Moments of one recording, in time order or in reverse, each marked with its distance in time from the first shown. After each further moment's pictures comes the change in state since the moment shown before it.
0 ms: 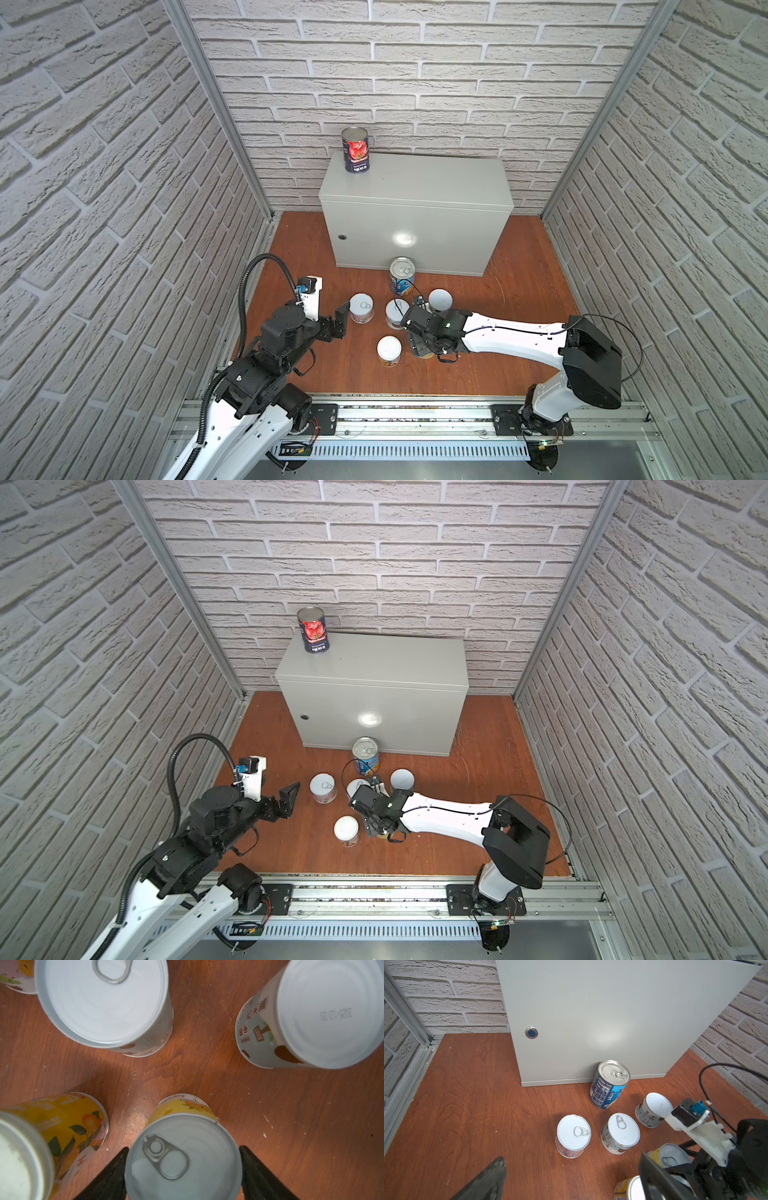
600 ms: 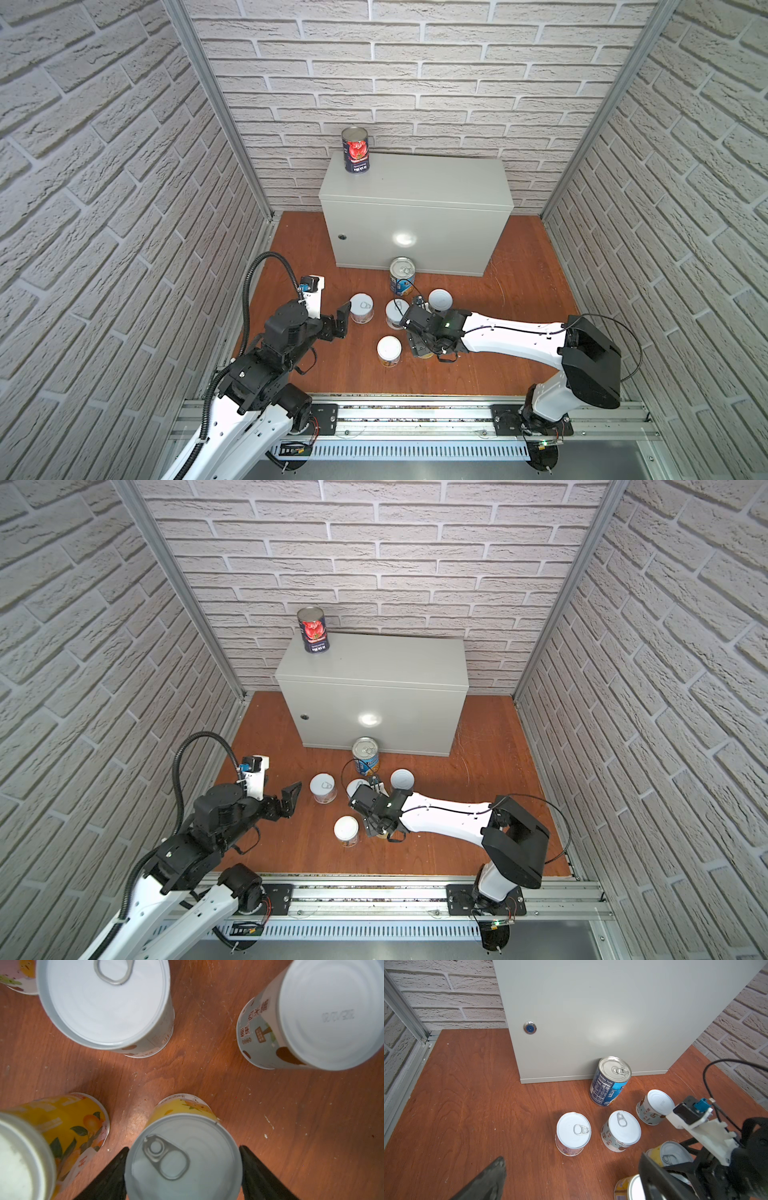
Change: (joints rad) left arm 0.000 0.032 0.000 0.000 0.005 -0.002; right arm 0.000 0.012 0.010 0.004 -0.008 -0.001
